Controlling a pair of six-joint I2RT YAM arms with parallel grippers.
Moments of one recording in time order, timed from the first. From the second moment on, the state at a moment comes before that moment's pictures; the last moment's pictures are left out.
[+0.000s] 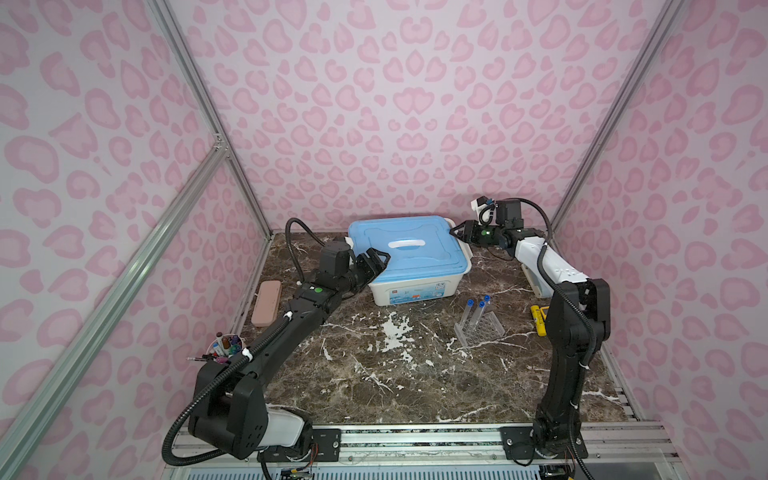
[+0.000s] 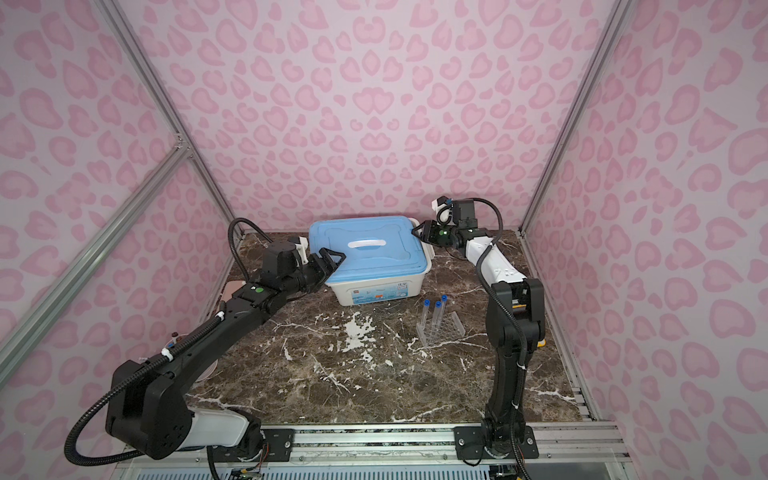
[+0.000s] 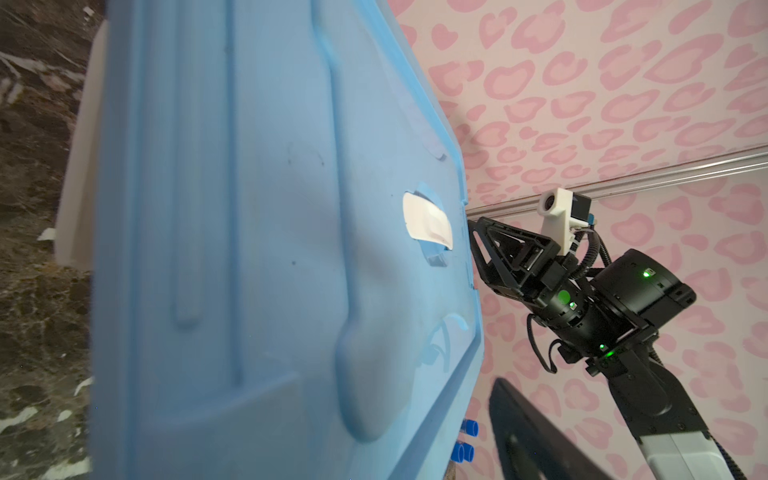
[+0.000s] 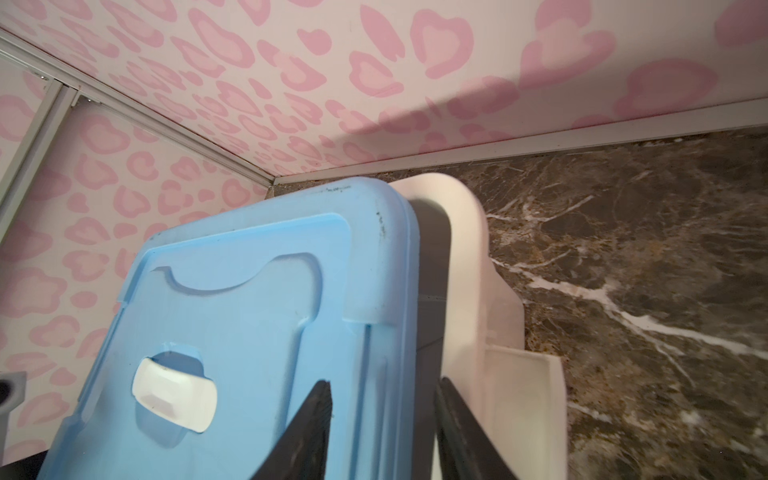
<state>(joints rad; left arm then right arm) -0.38 1.40 1.08 -0.17 0.26 -0.98 0.13 2.04 1.74 -0.35 -0.62 0.42</state>
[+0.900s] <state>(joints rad) -0.38 1.51 1.30 -0.56 0.16 -0.74 0.12 2.02 1.70 -0.36 -0.60 0.40</state>
